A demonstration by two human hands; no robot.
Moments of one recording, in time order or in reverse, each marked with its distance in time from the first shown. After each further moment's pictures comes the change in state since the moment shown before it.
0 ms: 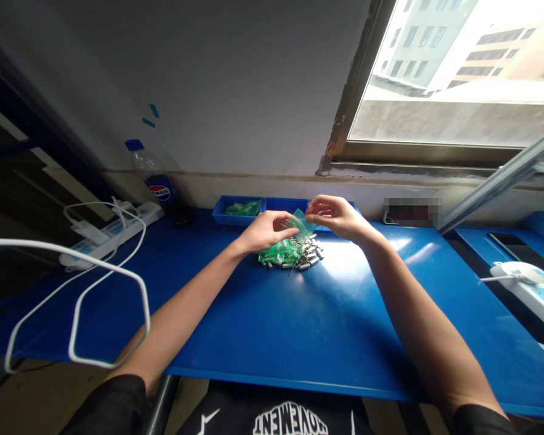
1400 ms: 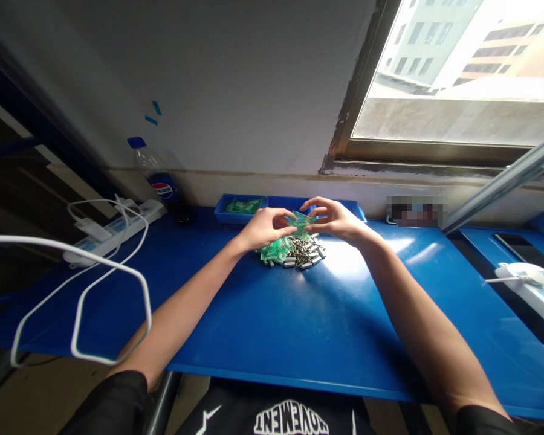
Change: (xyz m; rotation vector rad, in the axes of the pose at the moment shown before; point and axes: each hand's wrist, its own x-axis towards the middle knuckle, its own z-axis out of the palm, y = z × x) left_hand -0.001 -0.004 -0.006 0.100 0.057 -0.030; right_hand -0.004 0.001 0.007 0.131 -0.106 0.193
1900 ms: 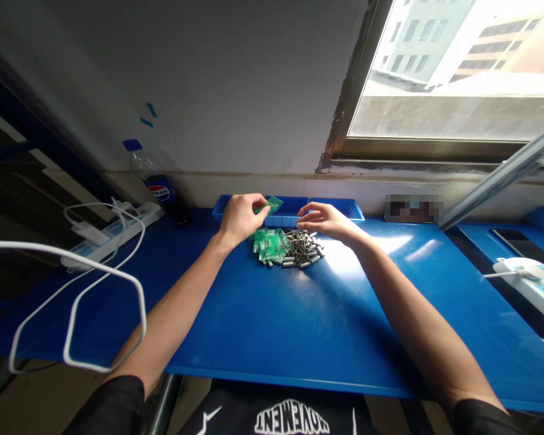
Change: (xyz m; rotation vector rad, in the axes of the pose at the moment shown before) left_hand -0.004 0.005 -0.033 0.506 0.391 -0.024; right_hand 0.010 0.017 0.007 -0.026 0.058 0.101
